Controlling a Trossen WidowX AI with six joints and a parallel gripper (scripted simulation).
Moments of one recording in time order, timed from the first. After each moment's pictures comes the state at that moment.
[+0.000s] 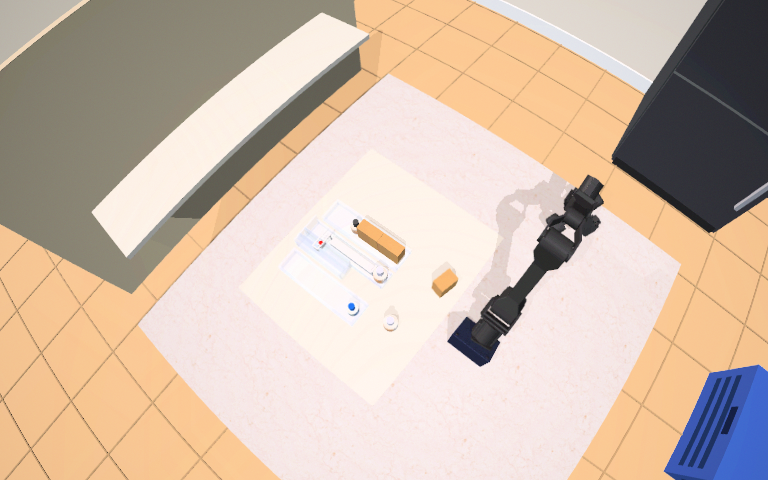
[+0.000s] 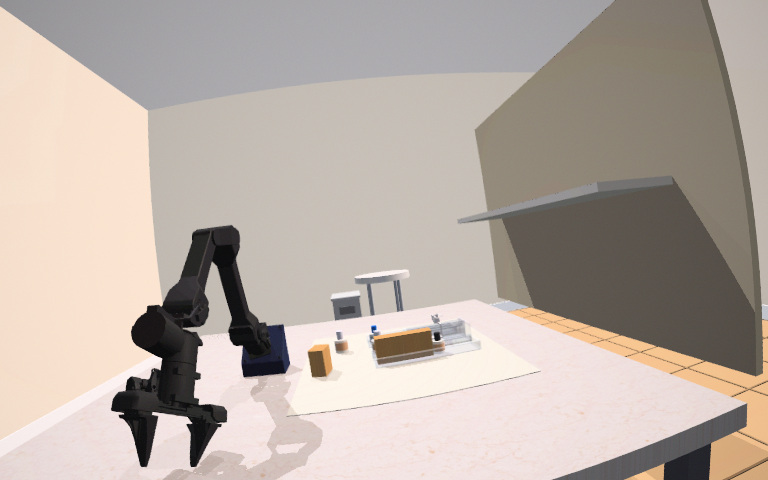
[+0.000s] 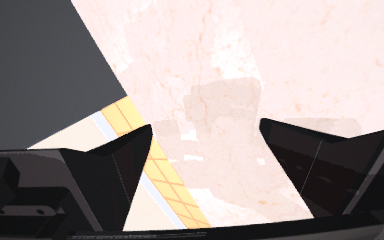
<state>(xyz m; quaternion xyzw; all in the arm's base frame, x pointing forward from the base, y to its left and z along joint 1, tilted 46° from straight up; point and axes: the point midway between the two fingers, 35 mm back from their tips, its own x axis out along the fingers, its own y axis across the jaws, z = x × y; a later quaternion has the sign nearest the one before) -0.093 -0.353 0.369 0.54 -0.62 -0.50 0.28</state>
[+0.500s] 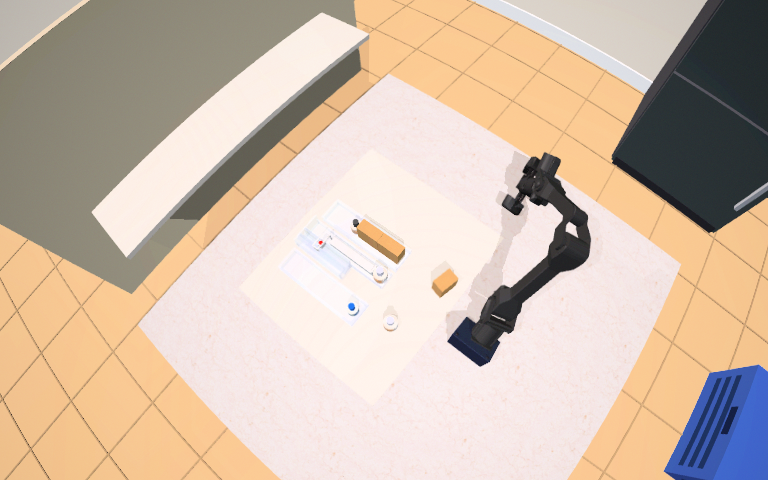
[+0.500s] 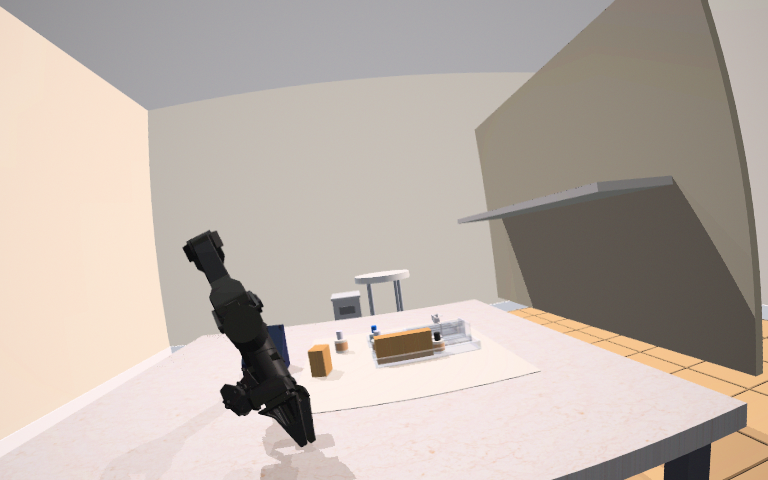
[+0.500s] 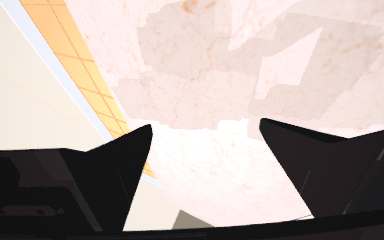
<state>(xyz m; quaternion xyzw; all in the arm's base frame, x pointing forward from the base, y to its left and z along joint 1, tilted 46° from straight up) 0.099 -0.372 0.345 0.63 -0.39 -0.49 0.45</state>
